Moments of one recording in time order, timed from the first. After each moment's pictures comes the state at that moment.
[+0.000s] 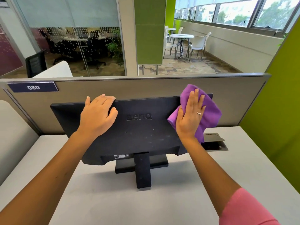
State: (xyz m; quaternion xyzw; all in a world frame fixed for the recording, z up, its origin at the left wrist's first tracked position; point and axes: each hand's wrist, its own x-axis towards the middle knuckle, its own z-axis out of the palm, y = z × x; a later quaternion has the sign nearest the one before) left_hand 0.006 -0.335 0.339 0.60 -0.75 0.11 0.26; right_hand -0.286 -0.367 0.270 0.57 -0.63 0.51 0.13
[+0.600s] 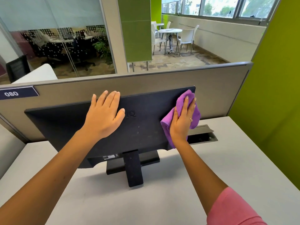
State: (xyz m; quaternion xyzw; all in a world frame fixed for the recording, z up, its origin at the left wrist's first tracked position) left_hand -0.061 -0.333 0.338 0.56 -0.81 0.12 0.15; right_hand -0.318 -0.361 0.231 0.51 -0.65 0.56 -0.03
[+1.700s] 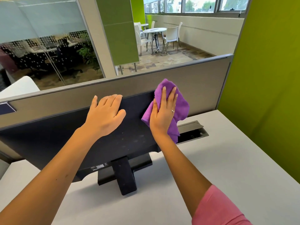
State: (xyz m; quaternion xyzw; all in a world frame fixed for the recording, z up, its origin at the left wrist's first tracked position) left_hand -0.125 -0.354 0.351 0.54 -0.83 0.08 0.10; right_hand -0.300 -0.367 0.264 0.48 -0.65 0.59 0.02
